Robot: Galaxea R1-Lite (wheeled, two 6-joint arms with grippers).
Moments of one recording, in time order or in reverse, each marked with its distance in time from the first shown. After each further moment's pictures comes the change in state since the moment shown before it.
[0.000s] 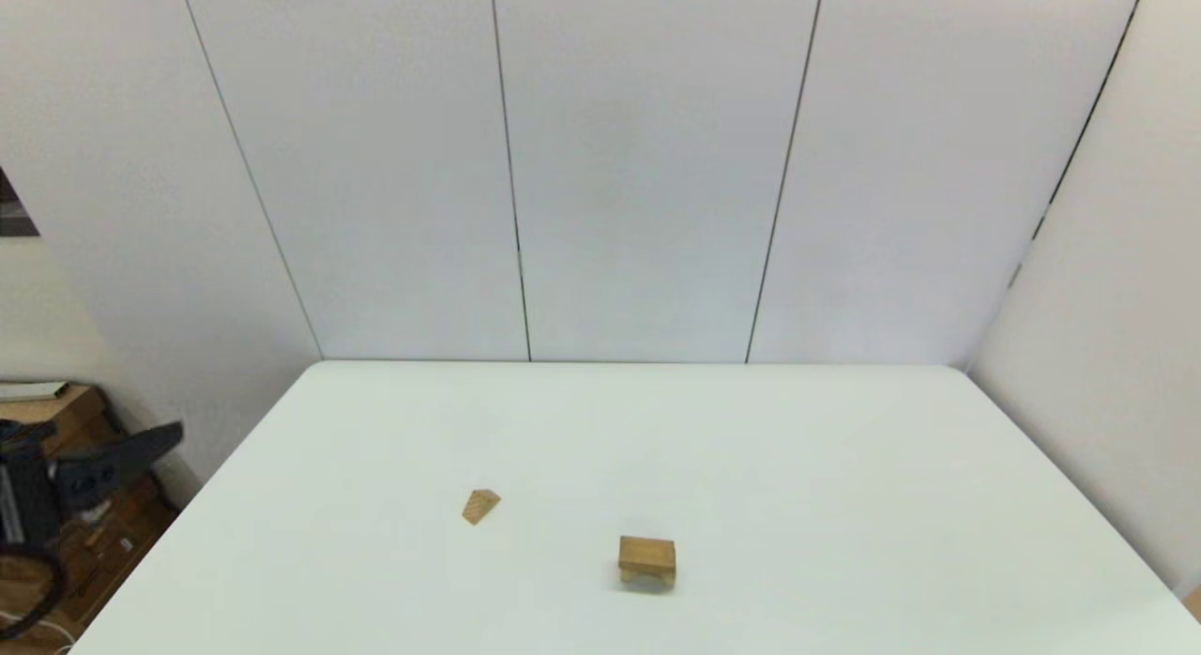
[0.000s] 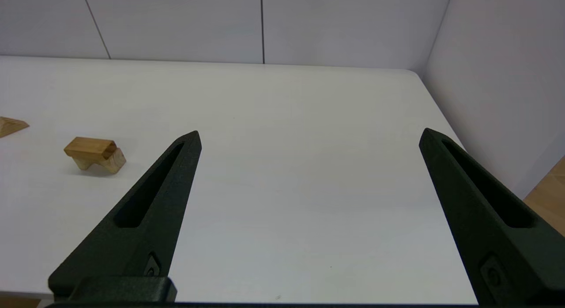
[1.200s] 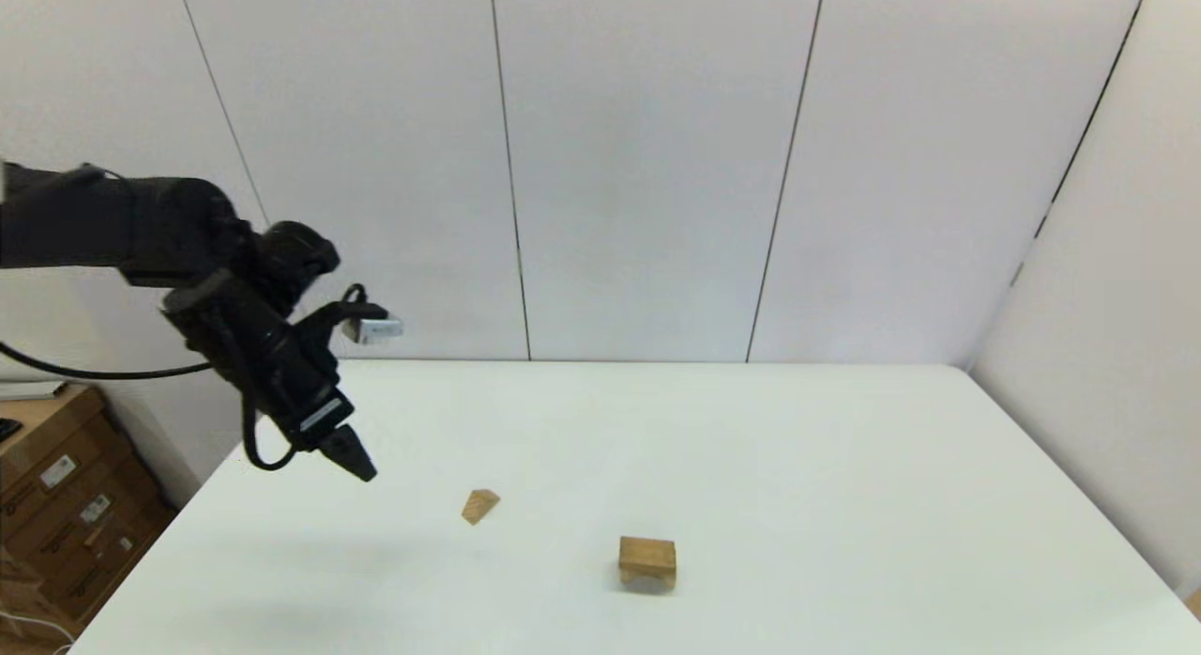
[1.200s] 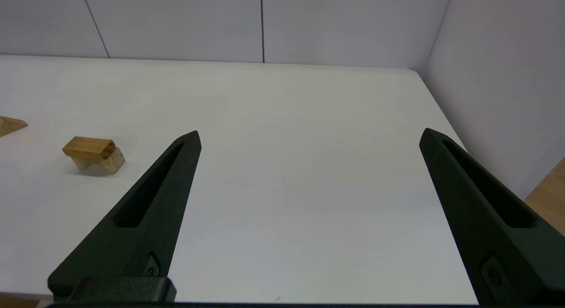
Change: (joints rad) left arm -0.237 1.061 -1.005 0.937 -0.008 0.596; right arm 0.000 0.000 0.000 0.000 0.000 0.000
